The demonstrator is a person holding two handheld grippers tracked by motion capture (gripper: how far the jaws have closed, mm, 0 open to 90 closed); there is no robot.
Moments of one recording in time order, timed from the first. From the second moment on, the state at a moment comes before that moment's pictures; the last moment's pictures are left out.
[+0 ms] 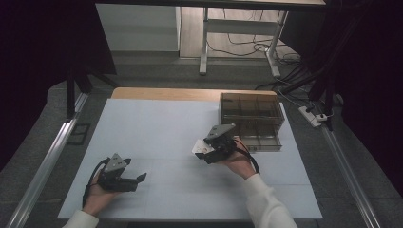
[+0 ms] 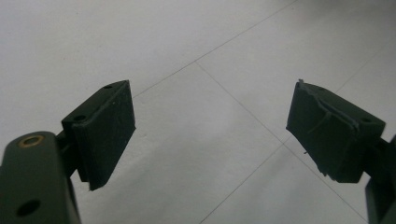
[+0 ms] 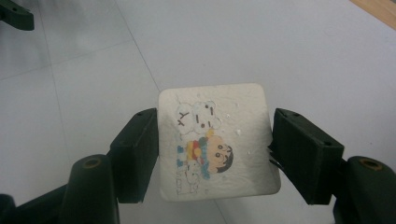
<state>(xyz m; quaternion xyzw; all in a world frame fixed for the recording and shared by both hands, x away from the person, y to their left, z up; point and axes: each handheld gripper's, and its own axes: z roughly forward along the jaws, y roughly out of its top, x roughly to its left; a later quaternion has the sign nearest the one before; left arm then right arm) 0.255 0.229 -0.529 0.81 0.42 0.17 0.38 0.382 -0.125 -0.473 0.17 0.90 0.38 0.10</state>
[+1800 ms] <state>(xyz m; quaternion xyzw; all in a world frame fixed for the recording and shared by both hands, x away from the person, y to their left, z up) 0.256 0.228 -0.529 0.80 0.42 0.18 0.38 0.387 -0.256 -0.443 0.36 0.83 0.37 0.20</state>
